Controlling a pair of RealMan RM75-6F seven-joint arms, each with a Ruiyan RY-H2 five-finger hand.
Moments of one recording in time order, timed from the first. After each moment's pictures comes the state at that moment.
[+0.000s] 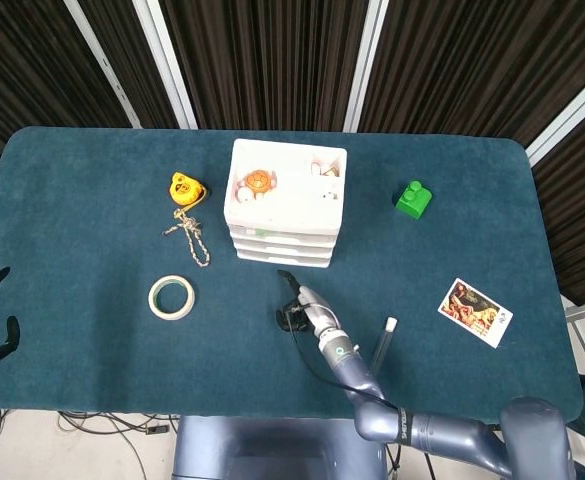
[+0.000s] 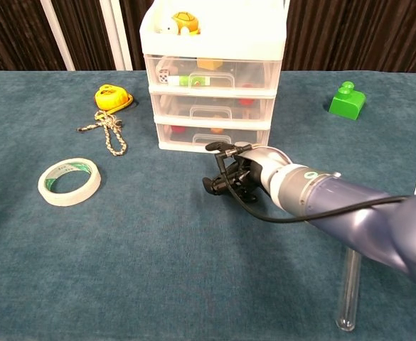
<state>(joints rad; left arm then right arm) -0.09 -1.09 -0.09 -1.70 1.38 1.45 0.01 0.78 -1.93 0.36 -1.36 -0.73 0.81 0.07</state>
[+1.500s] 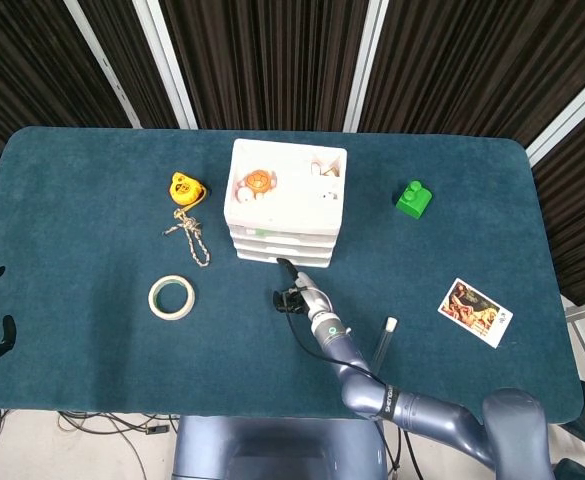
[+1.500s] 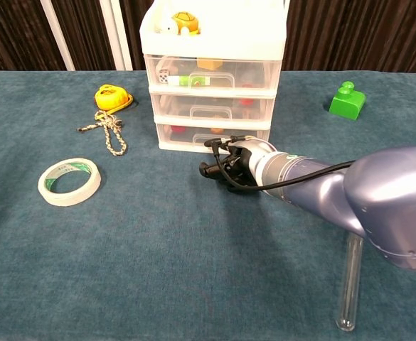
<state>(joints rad) -0.09 -1.08 -0.09 -1.70 1.35 1.44 0.01 0.87 -1.97 0.46 -1.21 -0.59 0.70 0.12</state>
